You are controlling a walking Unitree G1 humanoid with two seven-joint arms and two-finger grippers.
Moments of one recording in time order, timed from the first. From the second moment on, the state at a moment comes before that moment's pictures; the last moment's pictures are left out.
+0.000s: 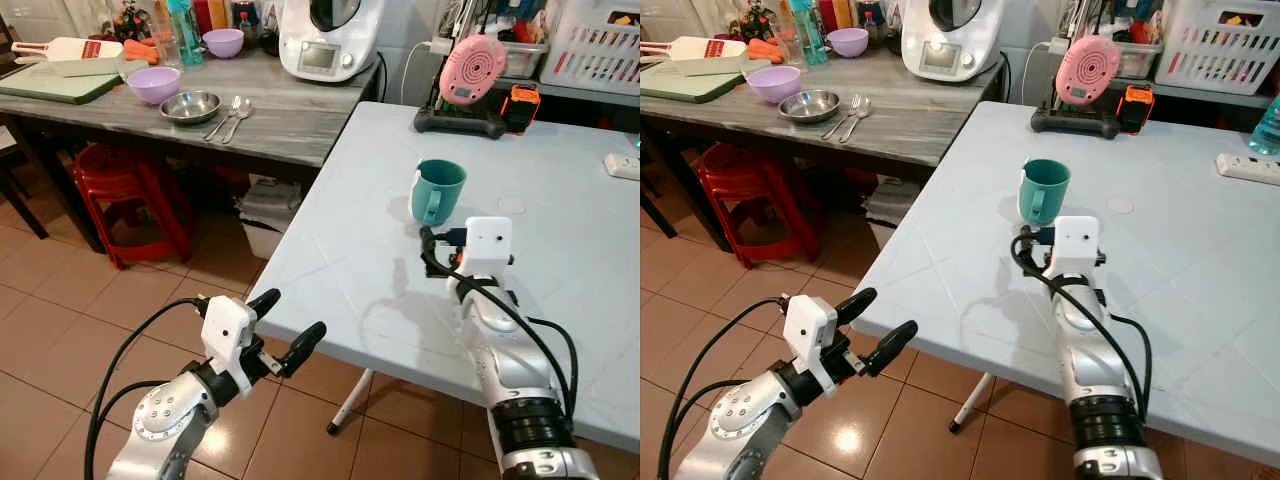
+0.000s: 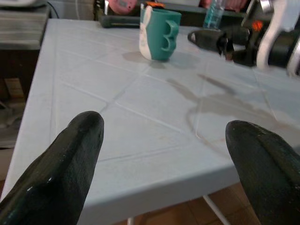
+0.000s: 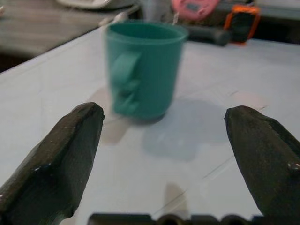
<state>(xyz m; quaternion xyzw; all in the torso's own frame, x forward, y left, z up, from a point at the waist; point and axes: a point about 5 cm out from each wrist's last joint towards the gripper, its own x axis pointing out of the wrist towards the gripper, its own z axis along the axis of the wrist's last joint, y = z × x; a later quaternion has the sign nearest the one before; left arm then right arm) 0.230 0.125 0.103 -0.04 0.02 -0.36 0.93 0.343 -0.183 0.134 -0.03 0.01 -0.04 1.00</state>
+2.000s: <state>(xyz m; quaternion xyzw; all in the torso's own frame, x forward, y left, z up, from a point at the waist) 0.211 0.117 0.136 -0.08 0.00 -0.40 0.91 0.396 -0.175 0.167 -0.06 -0.03 -0.01 1.00</state>
